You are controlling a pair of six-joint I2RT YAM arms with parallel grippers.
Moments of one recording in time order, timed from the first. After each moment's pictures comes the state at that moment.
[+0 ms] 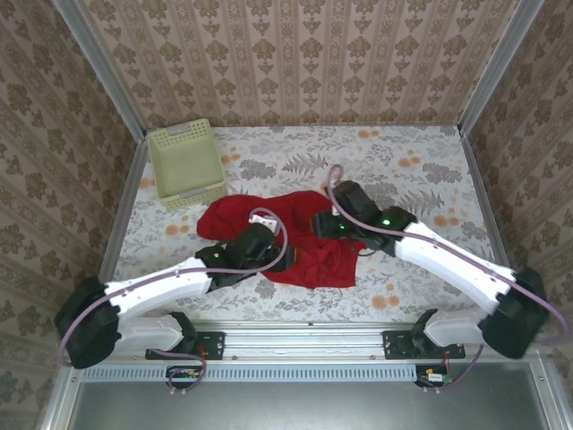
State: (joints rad) left arm -0.98 1.22 0.66 -0.23 -0.11 -0.62; right arm 0.71 1.25 1.03 -0.61 0.11 0.50
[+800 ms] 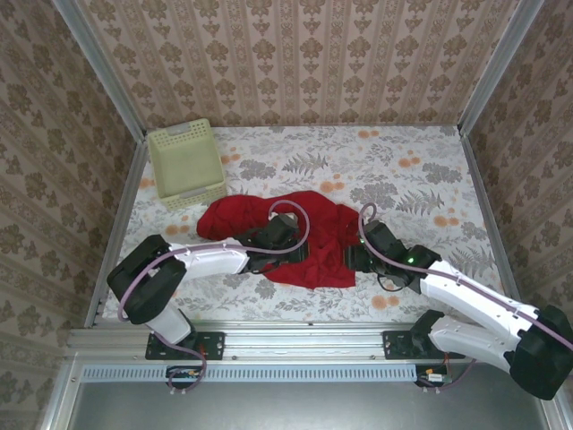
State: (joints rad) left arm -0.94 1.59 0.78 -0.05 0.01 -0.80; right arm 0.67 1.00 0.62 -0.58 0.17 0.61
